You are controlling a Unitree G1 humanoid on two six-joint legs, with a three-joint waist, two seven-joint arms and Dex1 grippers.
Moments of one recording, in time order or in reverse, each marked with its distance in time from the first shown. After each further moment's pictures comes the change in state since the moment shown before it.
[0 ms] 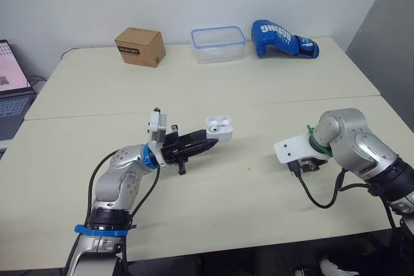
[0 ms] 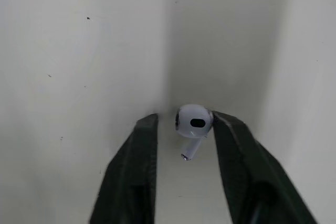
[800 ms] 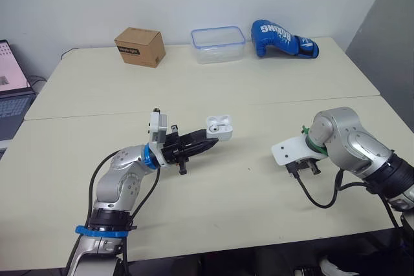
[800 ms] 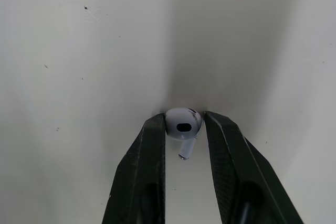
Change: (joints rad) left arm 0.003 -0.005 -0.005 -0.001 0.002 -0.020 0.018; right arm -0.057 -0.014 0.094 -0.001 -0.018 0.008 0.001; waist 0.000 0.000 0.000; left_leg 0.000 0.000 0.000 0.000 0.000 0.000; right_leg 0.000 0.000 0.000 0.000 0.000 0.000
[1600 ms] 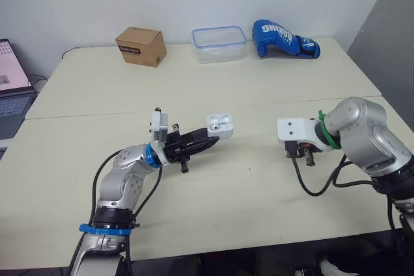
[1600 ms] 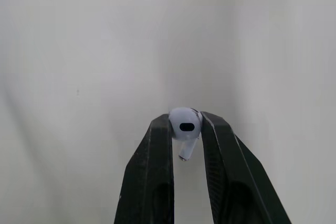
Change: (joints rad) left arm -0.021 -0.022 -0.002 0.049 0.007 -0.028 -0.014; right arm 0.111 0.061 -0.324 -0.159 0.243 0.349 -0.103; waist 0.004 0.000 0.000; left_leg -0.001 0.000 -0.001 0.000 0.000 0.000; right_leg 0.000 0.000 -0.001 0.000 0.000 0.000
